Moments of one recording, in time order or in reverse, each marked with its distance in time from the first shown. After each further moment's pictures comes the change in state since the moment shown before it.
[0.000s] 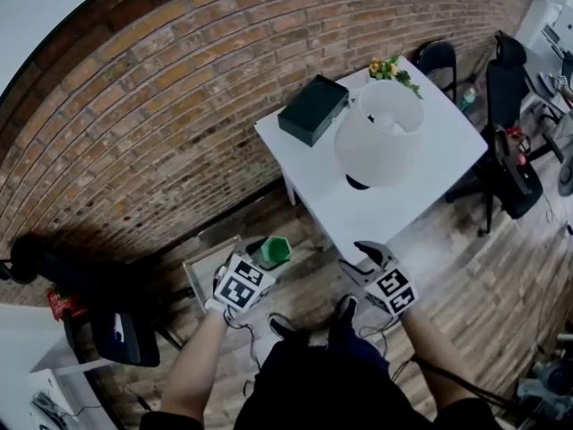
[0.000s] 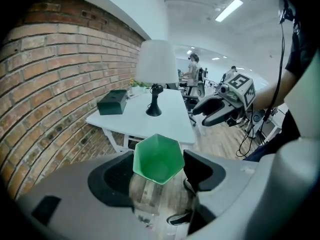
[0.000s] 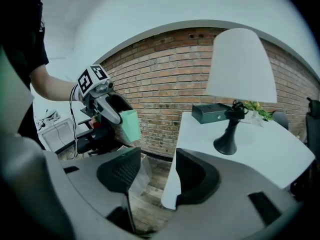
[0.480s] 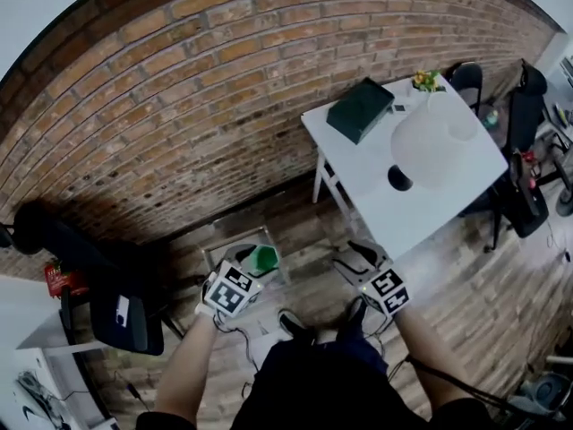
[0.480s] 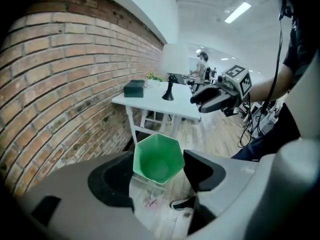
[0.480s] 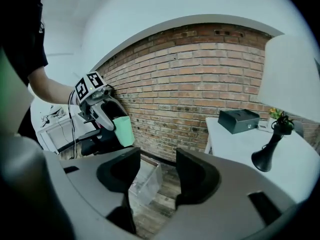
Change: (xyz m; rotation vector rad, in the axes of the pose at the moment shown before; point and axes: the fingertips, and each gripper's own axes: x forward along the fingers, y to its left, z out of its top) left arm -0.101 0.071 -0.138 -0.078 0.027 0.048; right arm 0.095 0.120 0.054 -0.051 0.007 0.064
